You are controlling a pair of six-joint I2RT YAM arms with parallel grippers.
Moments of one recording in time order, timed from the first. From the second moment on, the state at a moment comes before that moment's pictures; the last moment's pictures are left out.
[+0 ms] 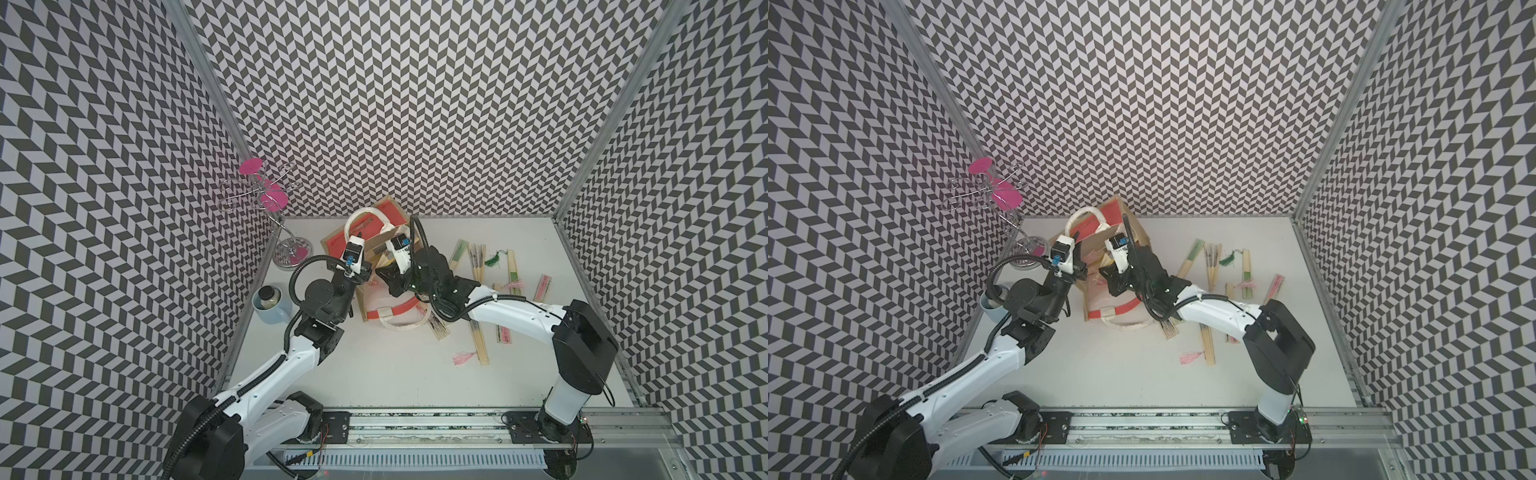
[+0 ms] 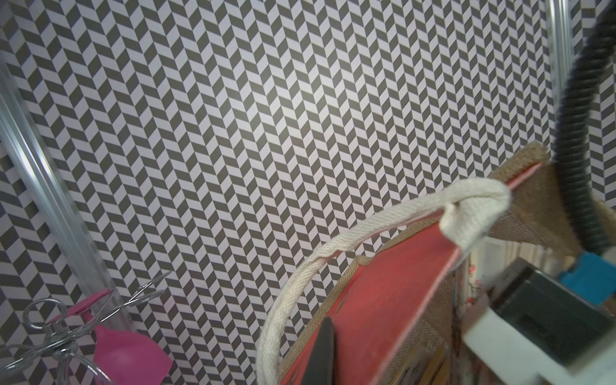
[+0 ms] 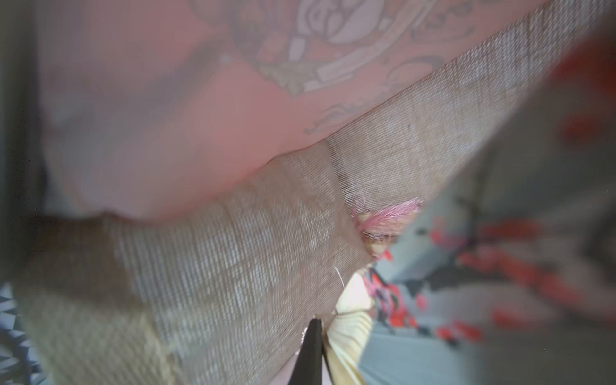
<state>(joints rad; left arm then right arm) -0.51 1.05 0.60 0.76 -0.21 0.37 0.85 1.76 1.29 0.17 -0.15 0.31</state>
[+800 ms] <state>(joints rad) -0.40 1.36 0.85 0.71 -0.56 0.46 0.89 1.43 1.02 0.09 -0.40 0.29</state>
